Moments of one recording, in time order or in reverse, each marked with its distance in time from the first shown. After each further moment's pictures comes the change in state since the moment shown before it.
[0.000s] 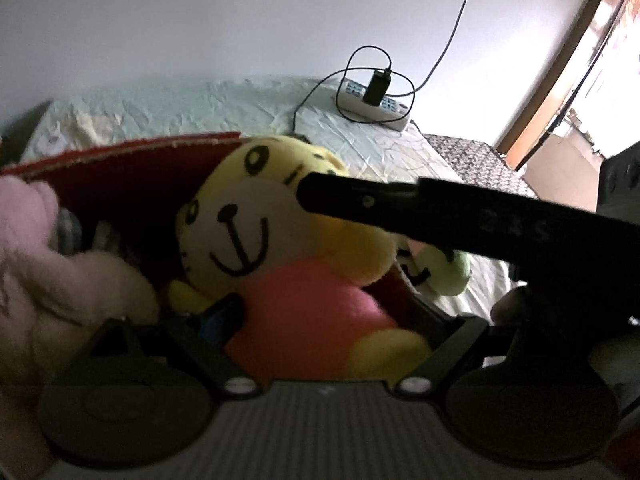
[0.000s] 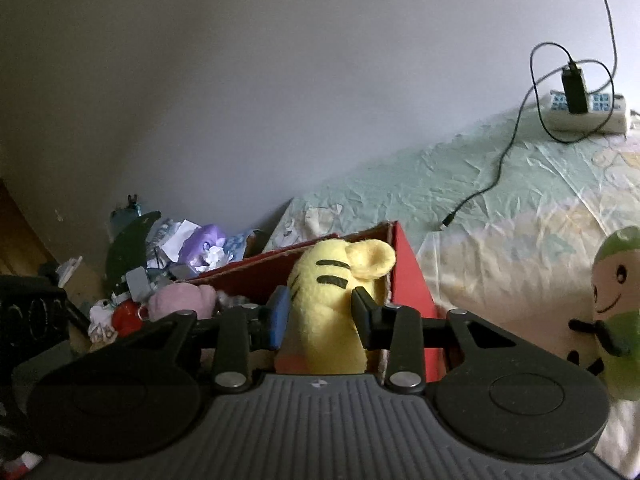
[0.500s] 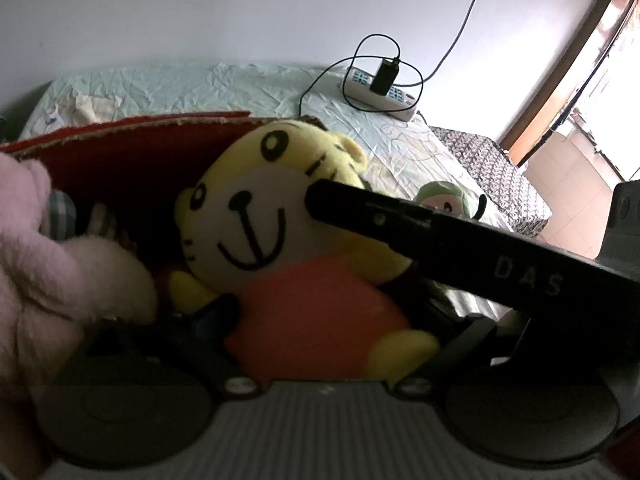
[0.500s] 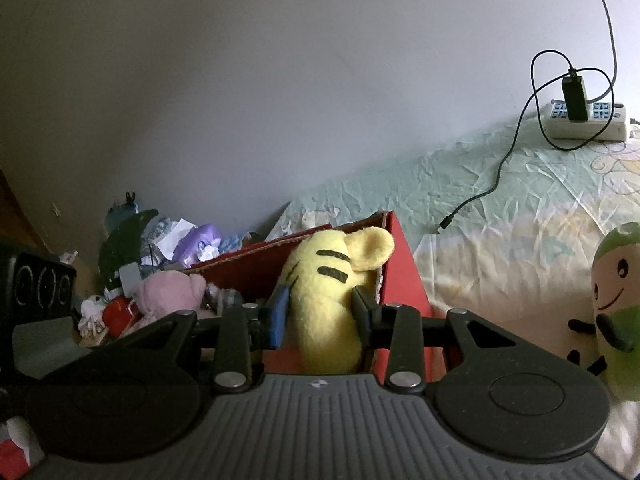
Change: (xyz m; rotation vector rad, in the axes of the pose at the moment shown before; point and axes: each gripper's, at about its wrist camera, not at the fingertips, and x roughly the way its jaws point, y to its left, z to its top) left arm 0.012 0.006 -0.003 -0.013 0.028 0.006; right arm 0.003 -0.002 -0.017 -0.044 -0.045 -0.003
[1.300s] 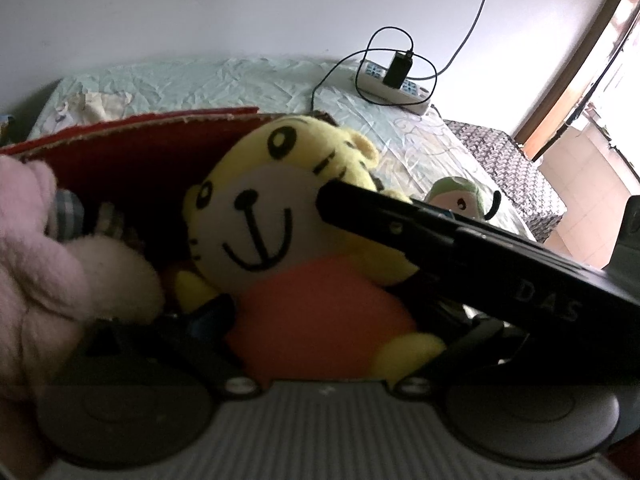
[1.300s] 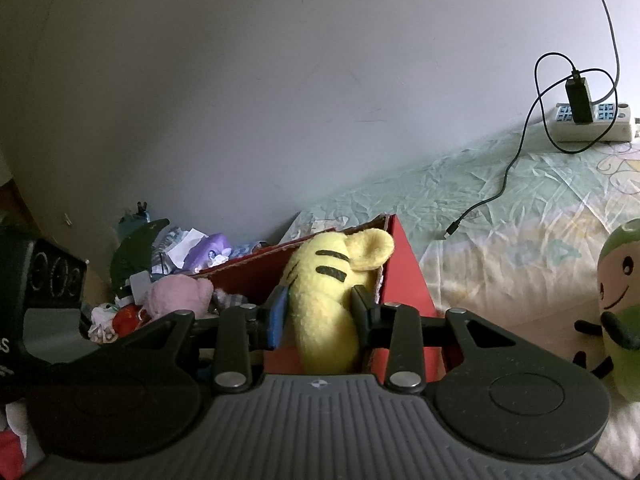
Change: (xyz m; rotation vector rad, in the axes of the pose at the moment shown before) left arm 0.004 -0.006 0.006 -0.004 0.026 0.054; right arm -0.004 -0.004 -0.003 0.000 -0.035 0.039
